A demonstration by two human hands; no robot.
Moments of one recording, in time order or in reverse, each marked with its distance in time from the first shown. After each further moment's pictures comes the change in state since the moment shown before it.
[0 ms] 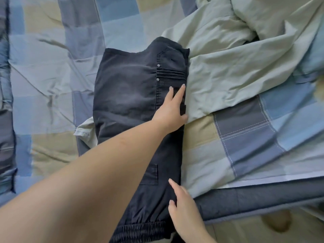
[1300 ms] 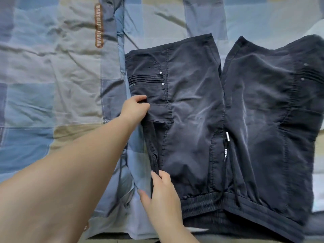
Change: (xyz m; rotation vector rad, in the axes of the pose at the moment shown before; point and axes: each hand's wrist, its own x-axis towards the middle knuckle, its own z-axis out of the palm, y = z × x) left_hand -0.169 -0.387 -0.225 -0.545 0.435 -0.553; right_hand 0.036 -0.248 0.330 -0.322 -0.026 -0.121
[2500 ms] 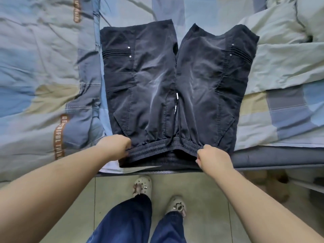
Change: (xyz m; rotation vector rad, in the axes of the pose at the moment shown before) left_hand -0.218 -0.089 0.043 1.295 -0.542 0.333; right_hand -0.118 0.198 -0.141 -0.851 0.040 0.032
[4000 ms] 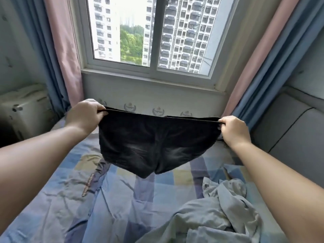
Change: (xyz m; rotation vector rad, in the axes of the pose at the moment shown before) left_hand -0.289 -0.084 -0.618 -0.455 1.592 -0.219; right_hand -0.131 0.197 -0.697 0.347 1.232 0.079
